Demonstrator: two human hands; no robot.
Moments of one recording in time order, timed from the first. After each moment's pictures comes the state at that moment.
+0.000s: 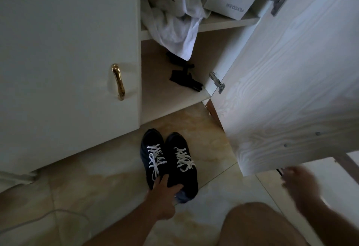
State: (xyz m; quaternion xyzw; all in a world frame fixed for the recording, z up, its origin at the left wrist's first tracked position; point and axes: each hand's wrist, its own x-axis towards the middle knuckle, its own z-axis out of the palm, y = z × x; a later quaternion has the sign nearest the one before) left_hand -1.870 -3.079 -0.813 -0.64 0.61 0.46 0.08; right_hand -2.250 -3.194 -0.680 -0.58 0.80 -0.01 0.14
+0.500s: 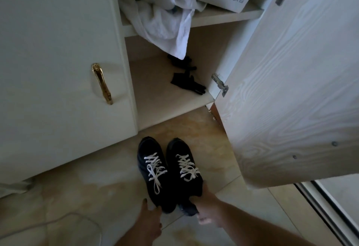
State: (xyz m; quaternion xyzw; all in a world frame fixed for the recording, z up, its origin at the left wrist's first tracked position) left_hand -1.884 -3.071 -0.843 -0.71 0.00 0.64 -0.28; right_hand -2.054 -3.173 -0.798 -0.39 0.69 0.11 0.60
